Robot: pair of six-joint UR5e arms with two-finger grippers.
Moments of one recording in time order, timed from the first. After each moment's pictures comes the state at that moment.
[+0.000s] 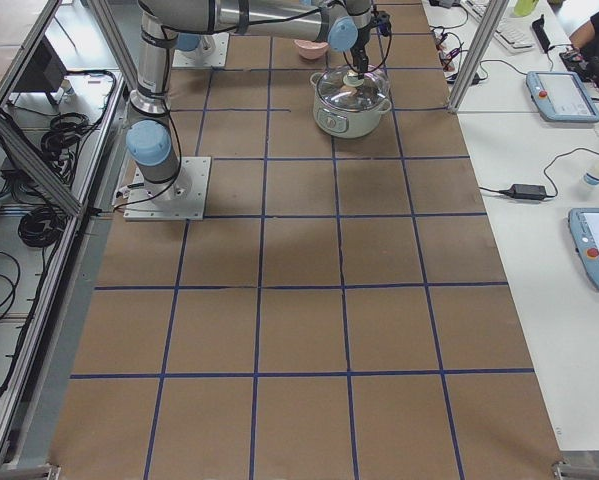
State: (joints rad) left arm -1.53 -1.53 -1.55 -1.67 1.57 0.03; right arm 1.85 -1.16 1.43 -2.04 -1.55 0.11
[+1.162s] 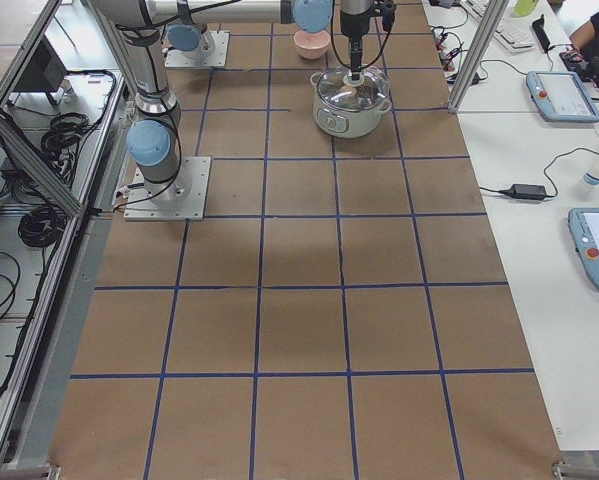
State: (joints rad) left arm -1.53 -1.53 -1.55 -1.67 1.57 0.03; right arm 1.59 -1.46 1.44 -1.67 -1.54 0.10
